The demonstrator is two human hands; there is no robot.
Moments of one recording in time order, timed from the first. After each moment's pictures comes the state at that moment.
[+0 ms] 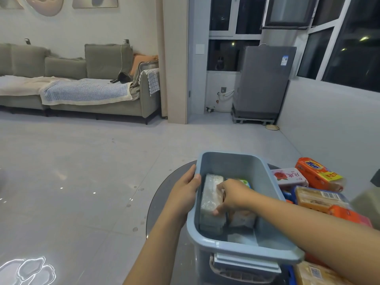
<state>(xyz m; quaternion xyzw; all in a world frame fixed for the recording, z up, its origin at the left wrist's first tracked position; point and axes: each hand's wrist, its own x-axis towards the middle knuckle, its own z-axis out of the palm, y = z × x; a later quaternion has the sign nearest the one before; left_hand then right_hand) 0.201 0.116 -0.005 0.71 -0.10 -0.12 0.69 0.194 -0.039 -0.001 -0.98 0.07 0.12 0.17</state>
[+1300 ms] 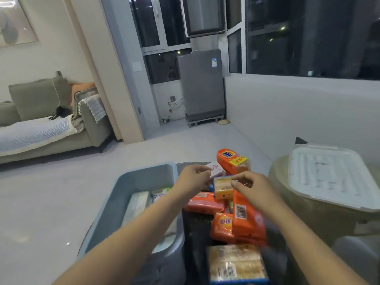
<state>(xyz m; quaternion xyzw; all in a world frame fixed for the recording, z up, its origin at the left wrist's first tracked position) 0.146 -0.102 0.040 0.83 -0.24 -0.16 0.48 0.044 -0.240 -0.010 -0.84 0.20 -0.24 0.44</state>
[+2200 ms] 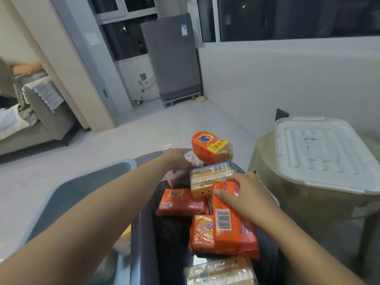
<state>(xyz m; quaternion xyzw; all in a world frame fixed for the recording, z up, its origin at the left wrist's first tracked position) 0.271 -0.214 -0.013 0.94 -0.28 -0.19 0.06 0.059 -0.268 -0.054 -0.87 0.31 -0.13 0.35</state>
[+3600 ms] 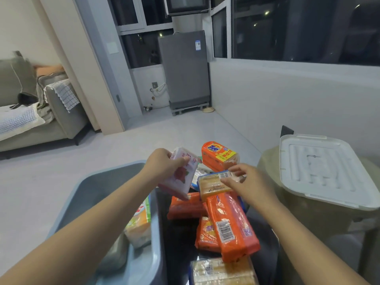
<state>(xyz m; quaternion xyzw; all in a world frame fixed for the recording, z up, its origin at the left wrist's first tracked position) 0.225 -0.125 0.039 0.91 -0.24 -0.08 0.34 0.070 -0.278 -0.029 -0.84 0.29 -0.22 0.40</state>
